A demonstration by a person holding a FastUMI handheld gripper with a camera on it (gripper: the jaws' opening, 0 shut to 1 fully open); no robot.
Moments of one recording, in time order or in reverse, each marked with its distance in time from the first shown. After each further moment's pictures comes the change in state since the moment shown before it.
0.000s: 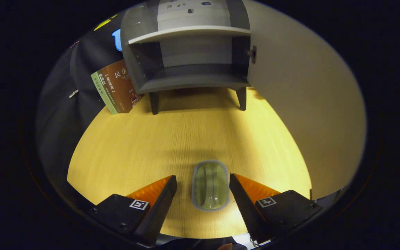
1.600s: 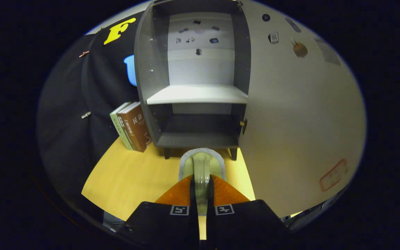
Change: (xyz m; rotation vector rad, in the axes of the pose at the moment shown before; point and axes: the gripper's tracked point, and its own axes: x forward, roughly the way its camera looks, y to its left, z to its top) arm -0.151 0.014 0.176 -0.054 -0.313 0.035
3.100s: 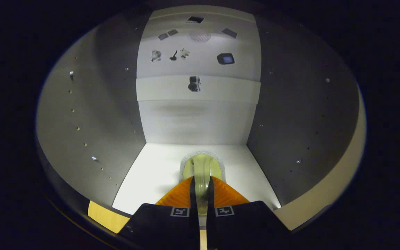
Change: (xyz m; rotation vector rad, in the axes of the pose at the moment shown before) arm 0.258 0.006 0.238 -0.017 -0.077 -0.089
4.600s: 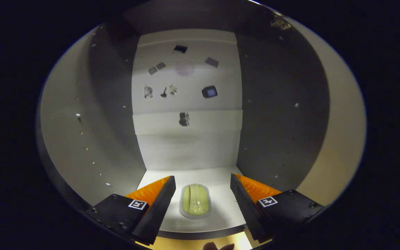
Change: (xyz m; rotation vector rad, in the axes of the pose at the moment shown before) arm -0.064 -0.017 0.071 0.084 -0.267 -0.043
